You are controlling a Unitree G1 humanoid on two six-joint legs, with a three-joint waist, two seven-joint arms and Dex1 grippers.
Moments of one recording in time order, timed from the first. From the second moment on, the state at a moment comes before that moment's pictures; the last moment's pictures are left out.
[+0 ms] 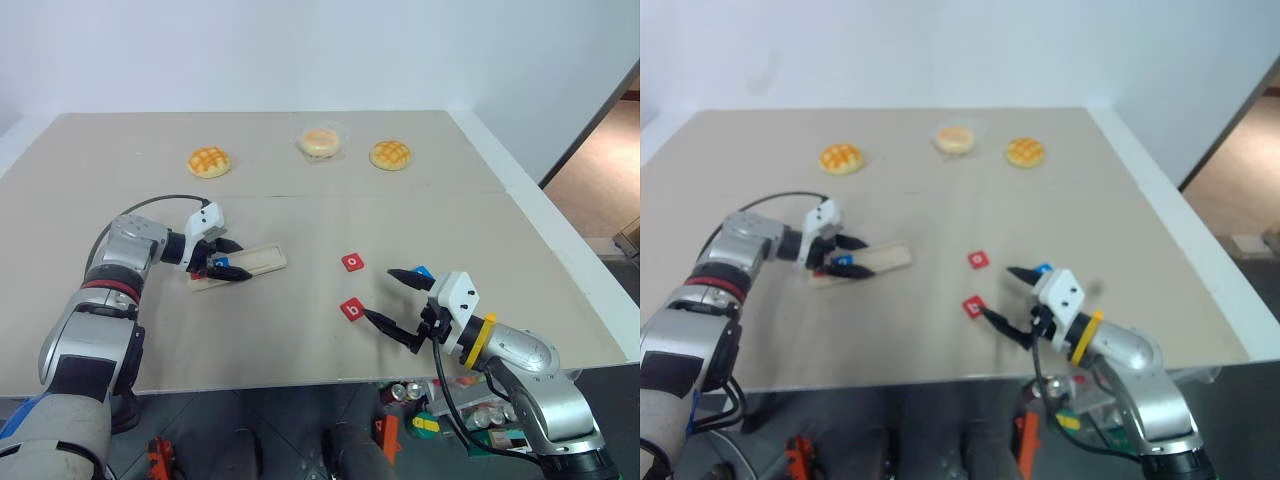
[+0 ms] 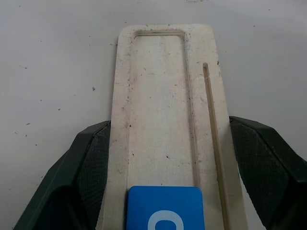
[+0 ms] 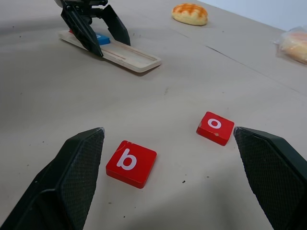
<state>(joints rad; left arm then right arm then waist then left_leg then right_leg) -1.03 0.56 -0.14 1.16 0.03 -0.07 -1.41 -0.03 -0.57 -0.01 -0.33 0.32 0.18 0.76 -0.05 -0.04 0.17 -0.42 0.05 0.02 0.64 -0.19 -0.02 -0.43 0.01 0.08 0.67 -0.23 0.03</state>
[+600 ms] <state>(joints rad) -0.88 0.52 -0.21 0.74 0.03 -0.01 -1.51 -0.04 -0.57 0.00 -0.33 0.32 0.18 0.76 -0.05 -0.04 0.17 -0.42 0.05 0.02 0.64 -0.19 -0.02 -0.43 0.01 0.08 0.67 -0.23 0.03</state>
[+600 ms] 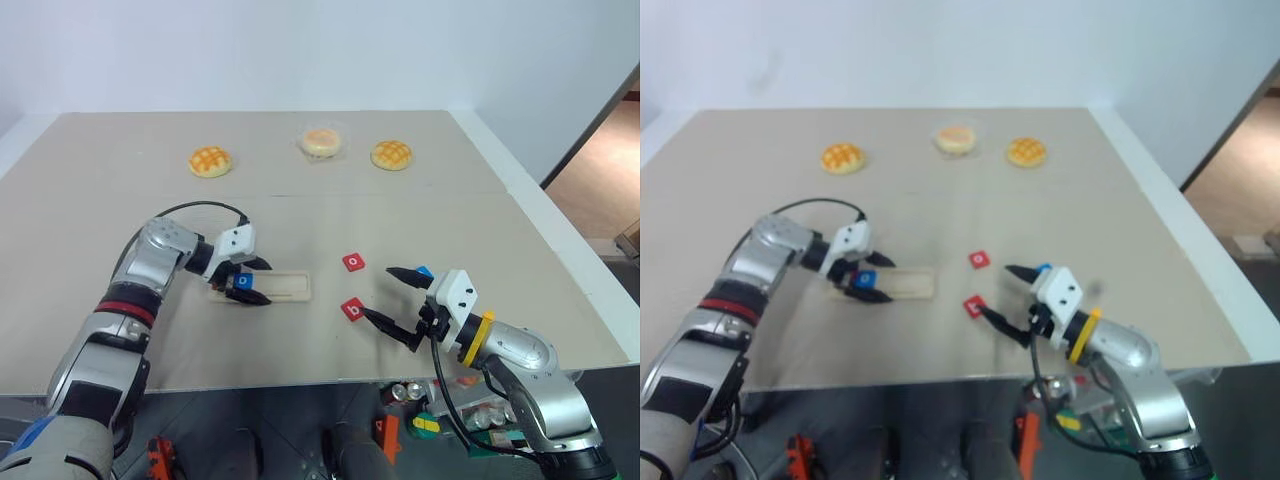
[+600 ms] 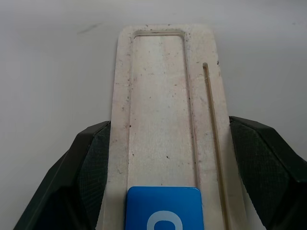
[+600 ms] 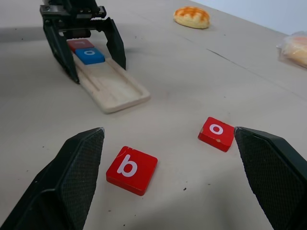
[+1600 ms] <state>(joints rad) -0.75 0.42 -0.36 0.30 0.05 0.29 -1.29 -0.06 -0.54 0.02 -0.29 0.29 0.16 0.76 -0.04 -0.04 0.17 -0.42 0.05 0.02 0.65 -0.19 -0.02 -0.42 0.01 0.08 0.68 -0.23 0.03</state>
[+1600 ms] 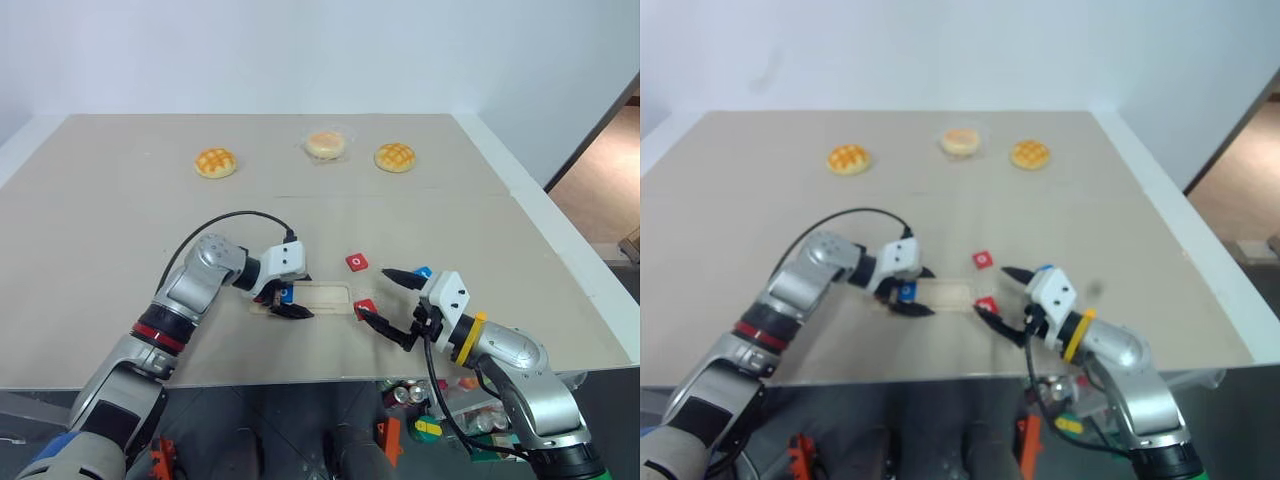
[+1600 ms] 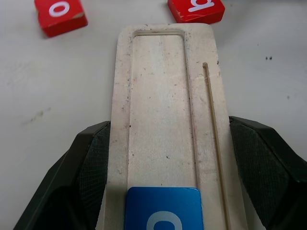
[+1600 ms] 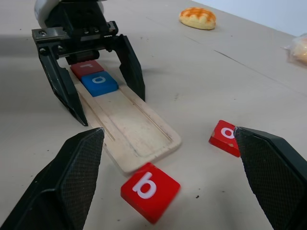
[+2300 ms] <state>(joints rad) -0.76 0.42 -0.34 0.25 -0.01 0.38 -1.24 -0.09 -0.57 0.02 -0.29 0.30 0.18 0.80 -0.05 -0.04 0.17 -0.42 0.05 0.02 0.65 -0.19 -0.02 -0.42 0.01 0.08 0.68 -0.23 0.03</state>
